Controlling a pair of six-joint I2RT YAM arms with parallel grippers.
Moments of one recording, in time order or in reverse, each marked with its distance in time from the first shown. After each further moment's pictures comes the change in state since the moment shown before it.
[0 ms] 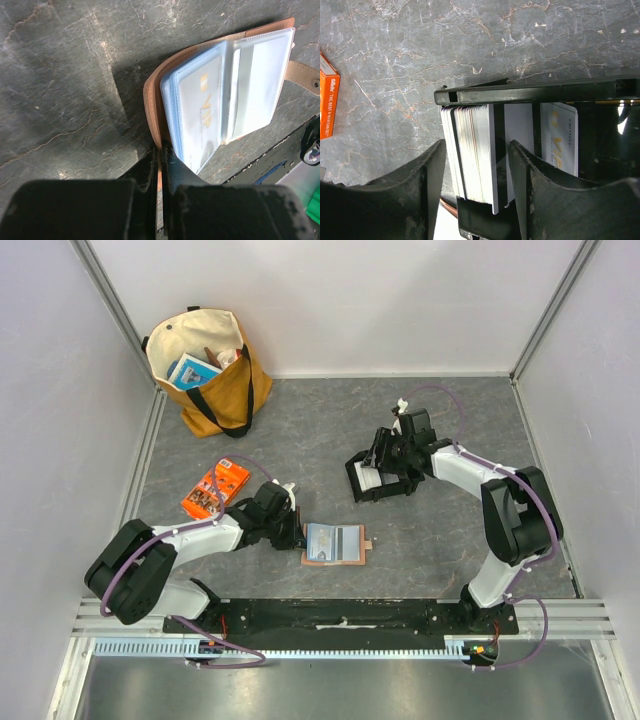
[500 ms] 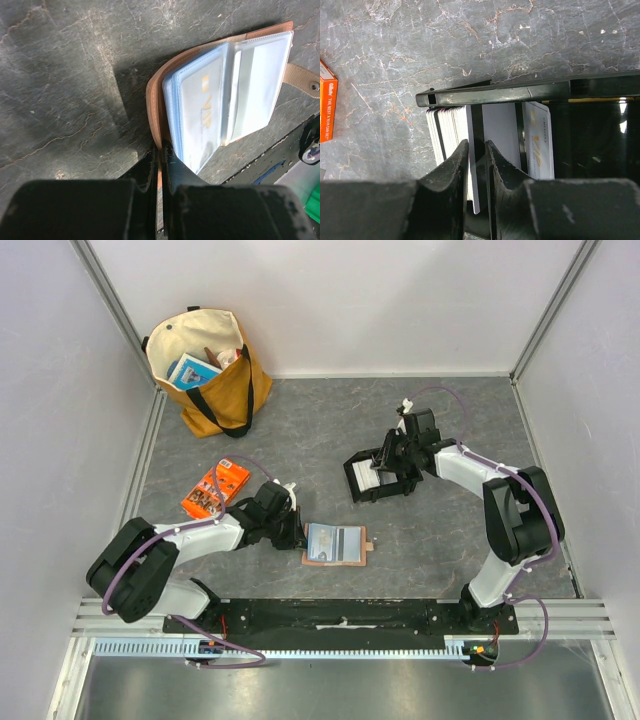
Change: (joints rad) left arm 0.000 0.013 0.002 0.011 0.007 0.000; right arm -0.030 -0.001 -0.010 0.000 -0.009 -0.003
